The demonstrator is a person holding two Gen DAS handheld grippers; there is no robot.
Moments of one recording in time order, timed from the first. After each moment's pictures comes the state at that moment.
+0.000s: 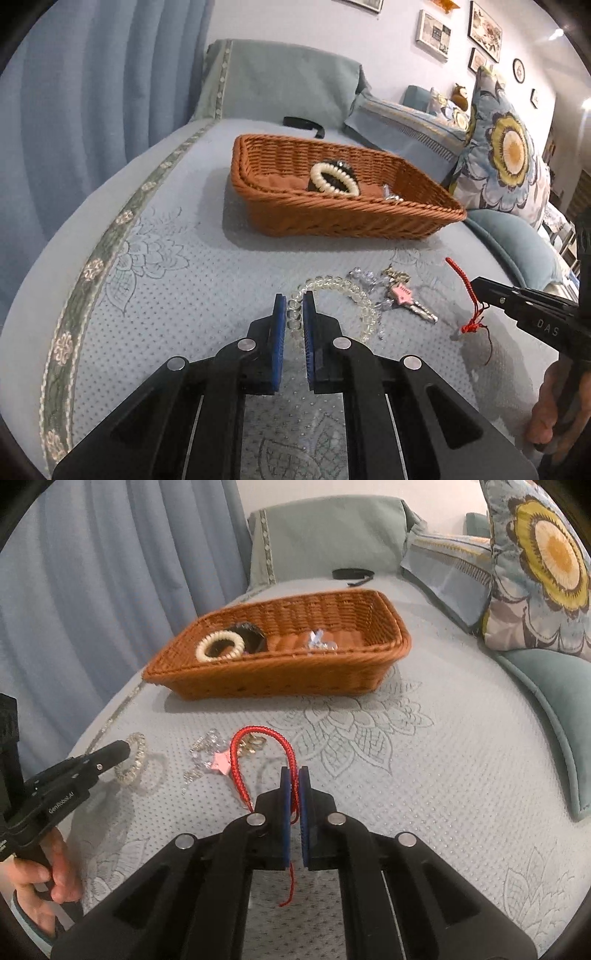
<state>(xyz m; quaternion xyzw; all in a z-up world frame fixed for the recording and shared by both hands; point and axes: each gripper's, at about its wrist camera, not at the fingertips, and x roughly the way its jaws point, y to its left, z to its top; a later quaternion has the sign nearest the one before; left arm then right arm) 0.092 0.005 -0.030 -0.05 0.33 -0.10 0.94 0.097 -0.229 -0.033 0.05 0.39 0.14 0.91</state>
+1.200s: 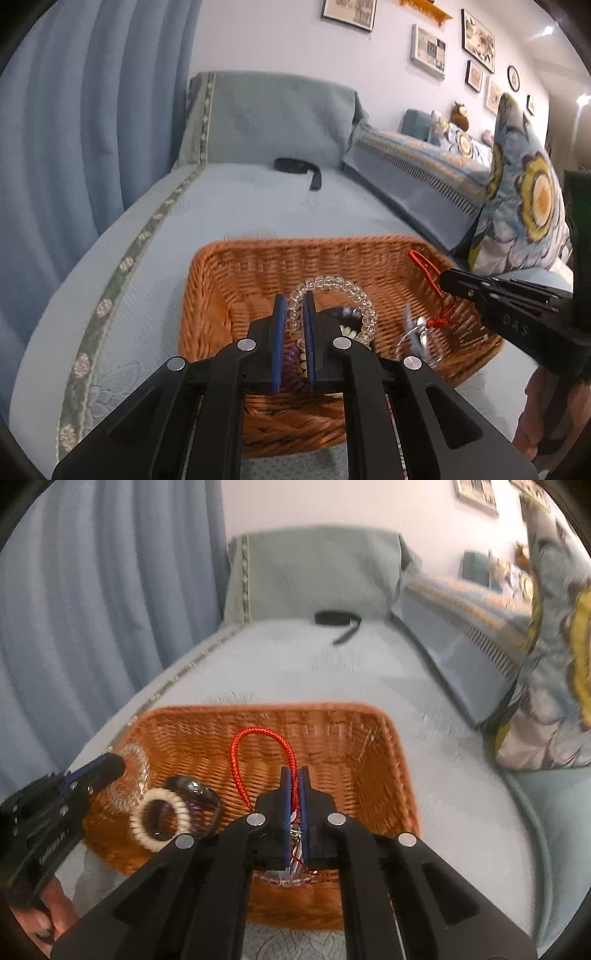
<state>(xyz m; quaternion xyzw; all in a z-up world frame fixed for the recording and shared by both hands) 0.230 -0.027 0.015 -0.03 0.28 -0.10 0.95 0.265 -0.213 0.003 0.03 0.37 0.09 0.93</state>
